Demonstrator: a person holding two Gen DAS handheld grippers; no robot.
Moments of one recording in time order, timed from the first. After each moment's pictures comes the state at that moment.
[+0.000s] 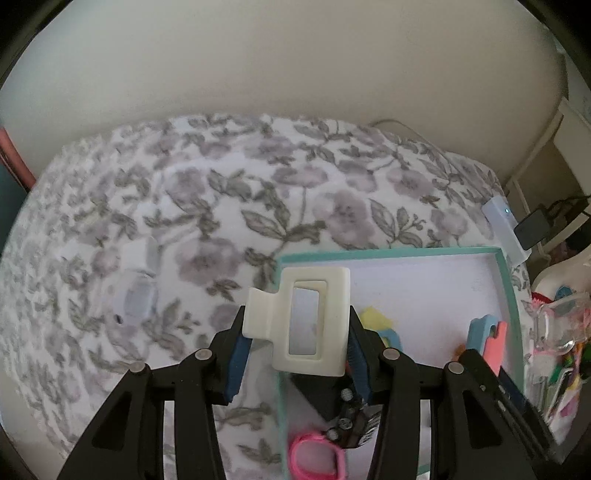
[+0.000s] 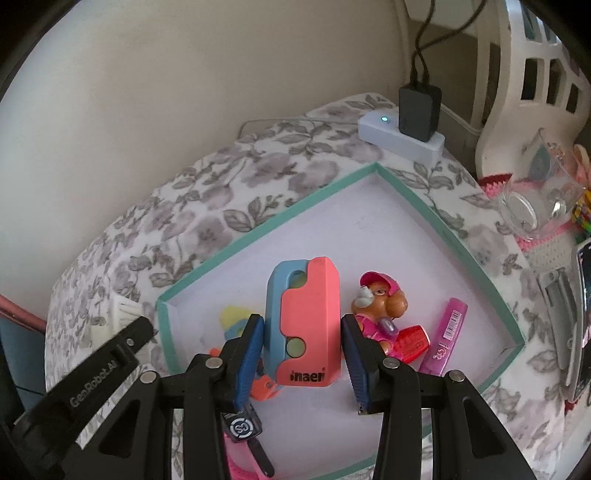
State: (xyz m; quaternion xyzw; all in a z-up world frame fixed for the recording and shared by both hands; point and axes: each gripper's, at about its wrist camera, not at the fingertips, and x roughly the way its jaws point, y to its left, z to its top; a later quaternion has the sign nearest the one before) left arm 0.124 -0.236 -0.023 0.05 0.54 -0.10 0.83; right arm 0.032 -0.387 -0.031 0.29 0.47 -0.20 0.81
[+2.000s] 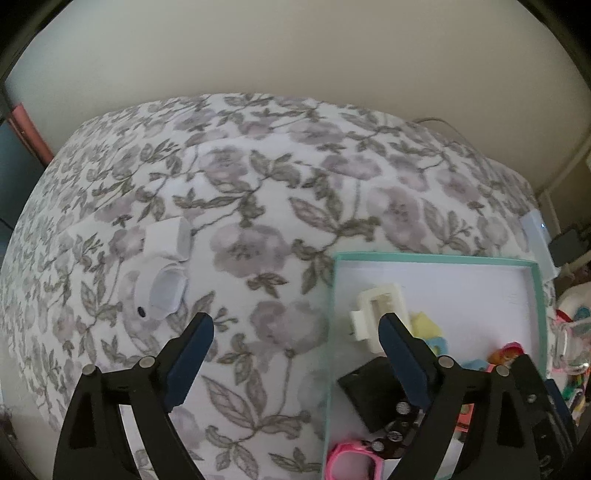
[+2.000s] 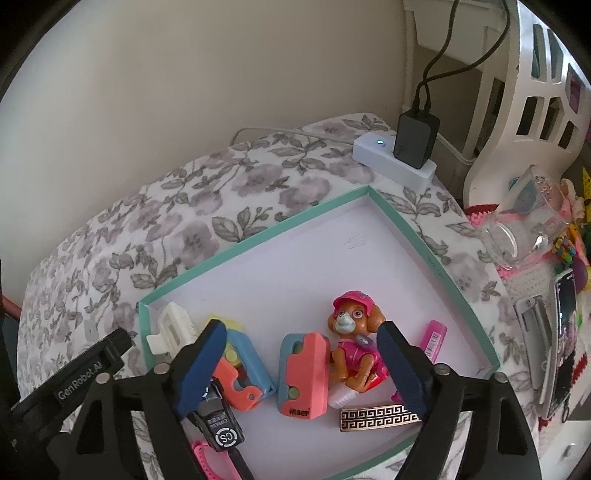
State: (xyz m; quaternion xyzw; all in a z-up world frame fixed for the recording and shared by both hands) left arm 0.142 -0.201 -0.039 0.04 0.56 -0.04 0.83; right arm 0.039 -0.382 -0.023 0.23 0.47 -0.24 0.82
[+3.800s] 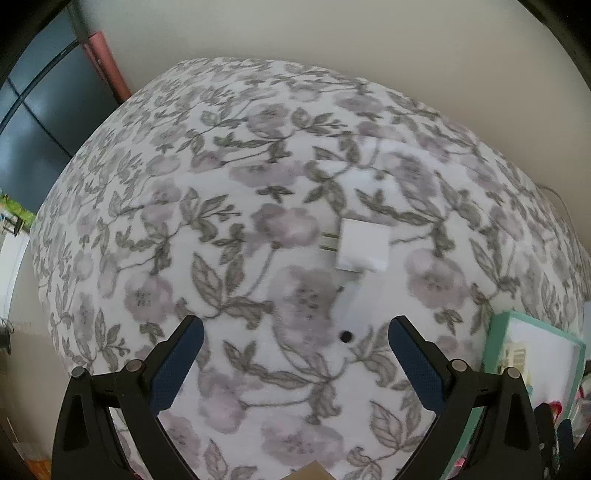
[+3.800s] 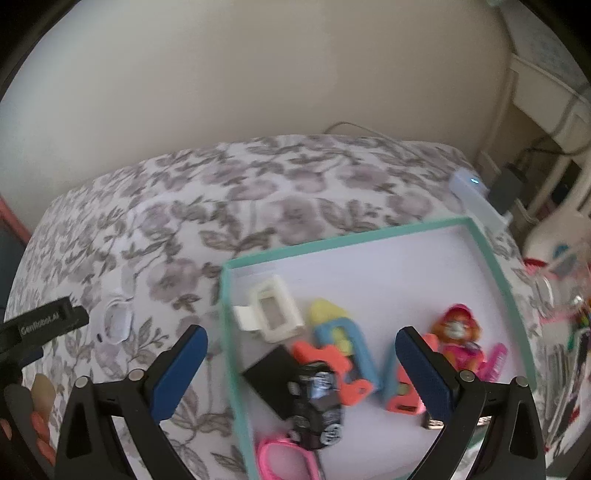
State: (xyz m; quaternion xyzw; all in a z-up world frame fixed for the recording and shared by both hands) left arm 0.173 -0.048 -0.039 -0.03 0.58 0.11 0.81; right arm 0.087 -0.279 -0.023 0.12 0.49 -0.15 0.85
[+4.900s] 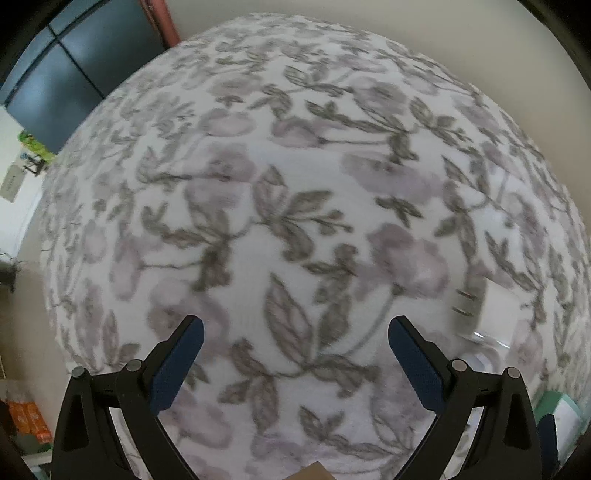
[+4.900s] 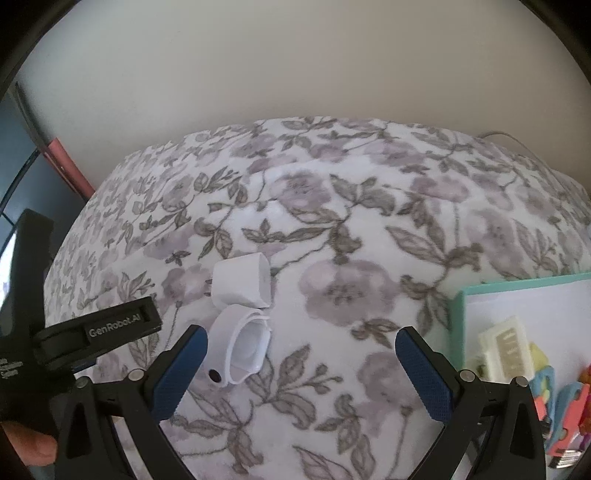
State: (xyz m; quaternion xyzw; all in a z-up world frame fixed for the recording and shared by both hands) left arm 0.208 0.055 -0.089 -0.09 0.60 0.21 0.76; right arm 0.174 -0.159 -0.061 0.12 0.49 0.01 0.86
